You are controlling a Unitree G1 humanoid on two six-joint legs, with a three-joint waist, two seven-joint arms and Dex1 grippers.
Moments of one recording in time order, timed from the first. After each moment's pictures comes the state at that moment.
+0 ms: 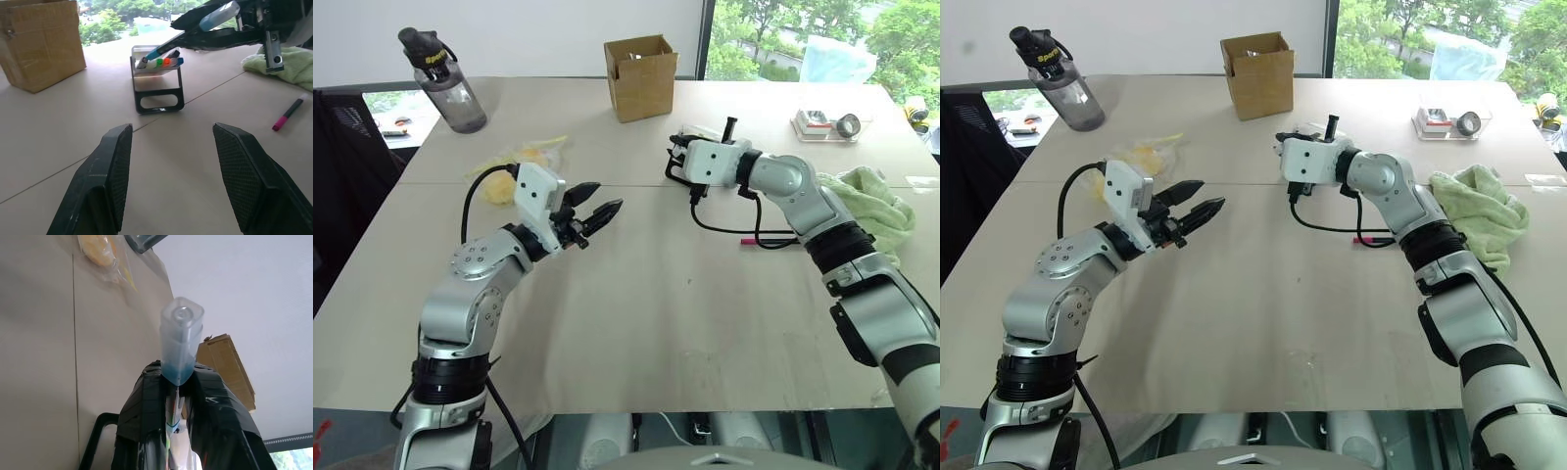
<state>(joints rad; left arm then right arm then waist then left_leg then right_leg) -0.32 0.54 0.13 -0.31 -0.47 0.53 -0.62 -1.03 -0.41 0.38 0.64 -0.26 -0.42 0.56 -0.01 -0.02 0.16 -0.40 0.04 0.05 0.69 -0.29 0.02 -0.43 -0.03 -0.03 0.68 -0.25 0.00</state>
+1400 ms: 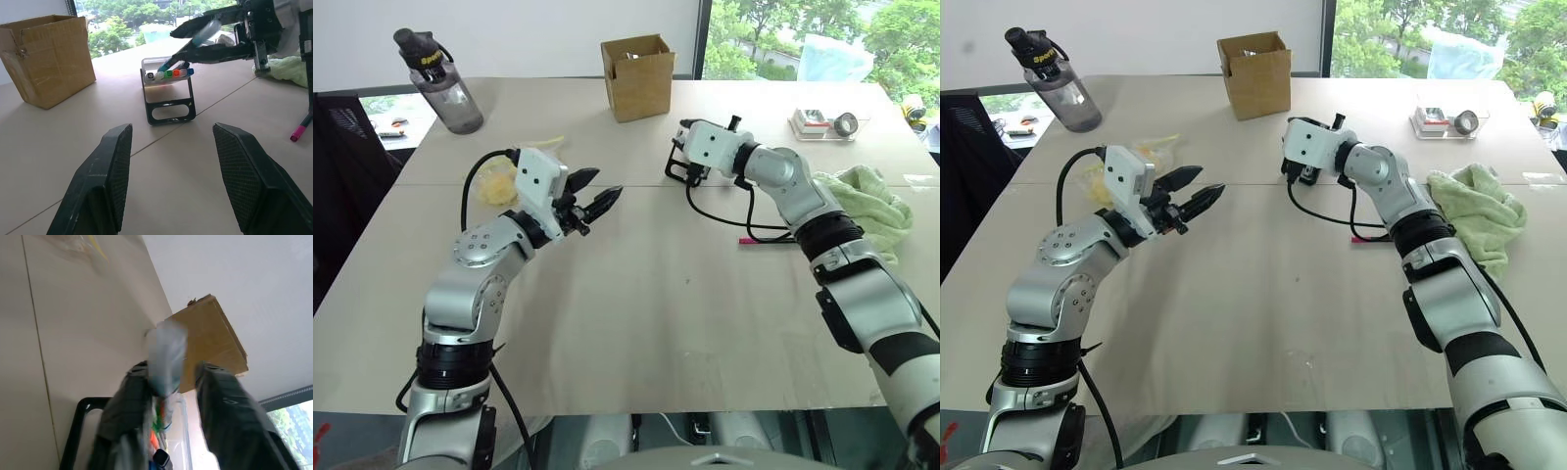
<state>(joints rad) -0.39 0.54 0.11 -0.28 -0.43 0.52 -0.59 -1.14 -0.33 0.31 0.89 -0.32 -0.39 0.47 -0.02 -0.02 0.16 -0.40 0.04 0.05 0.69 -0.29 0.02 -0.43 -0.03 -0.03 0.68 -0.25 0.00</state>
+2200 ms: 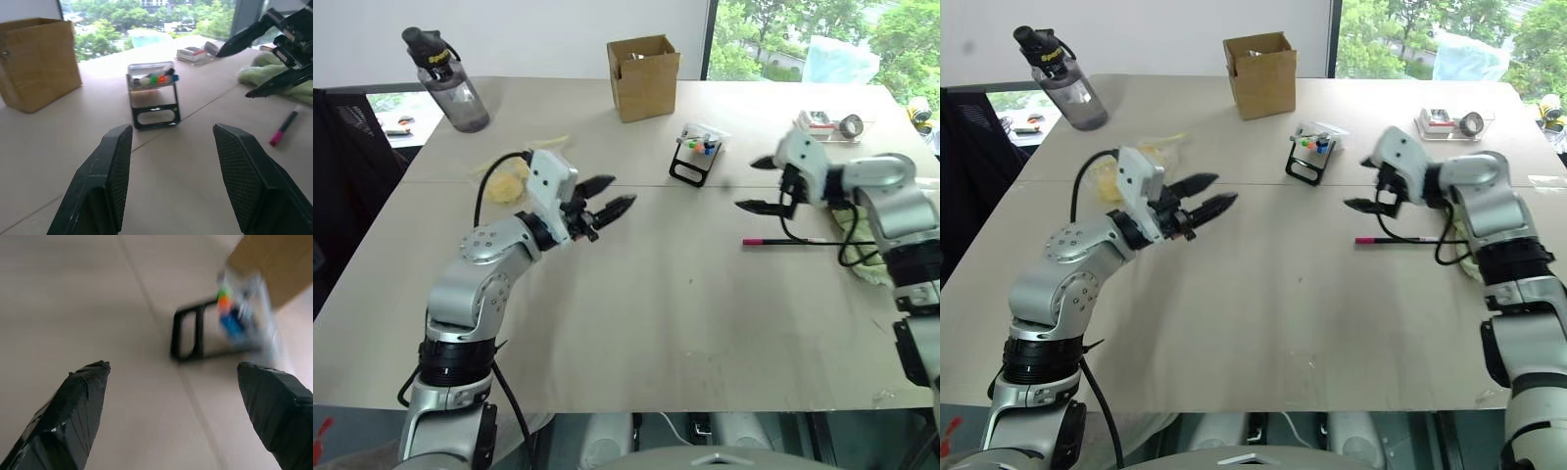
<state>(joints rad) -0.40 0.57 0.06 -0.30 -0.51 0.60 -0.71 -0.84 -0.73 0.19 0.44 0.07 0.23 1.16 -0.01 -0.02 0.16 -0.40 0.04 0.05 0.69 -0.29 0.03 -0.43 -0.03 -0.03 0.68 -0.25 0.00</state>
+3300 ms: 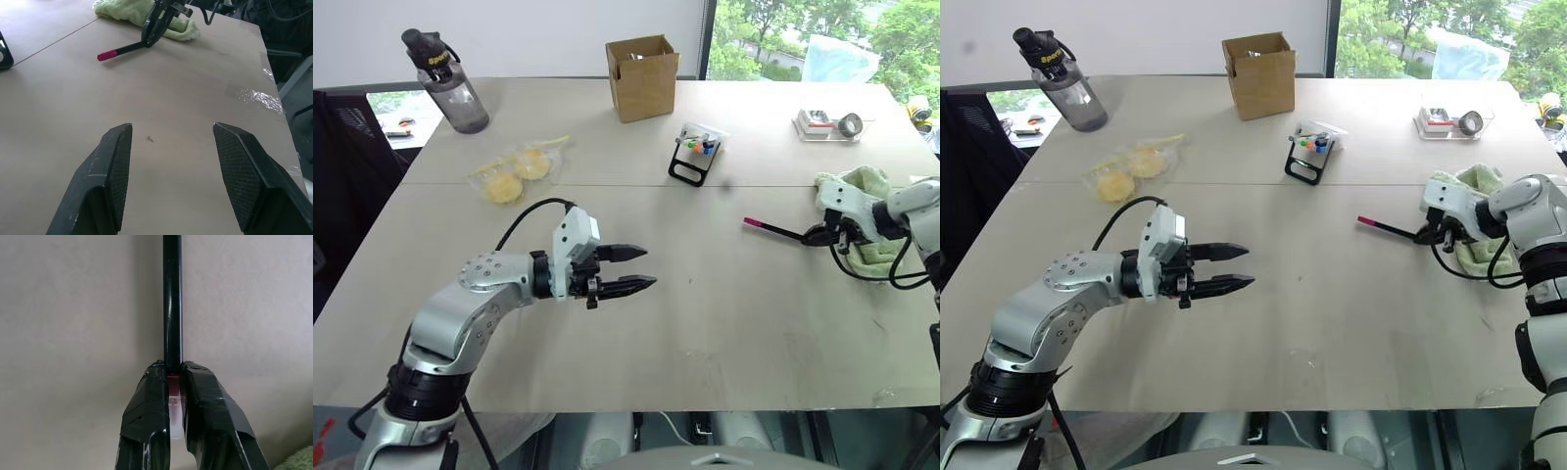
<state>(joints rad) -0.27 0.66 -0.01 -0.40 -0.62 0.63 -0.98 -0.85 -0.85 0.26 0.76 -0.11 0.11 1.37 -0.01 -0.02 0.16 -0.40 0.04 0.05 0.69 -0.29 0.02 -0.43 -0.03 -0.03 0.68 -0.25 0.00</state>
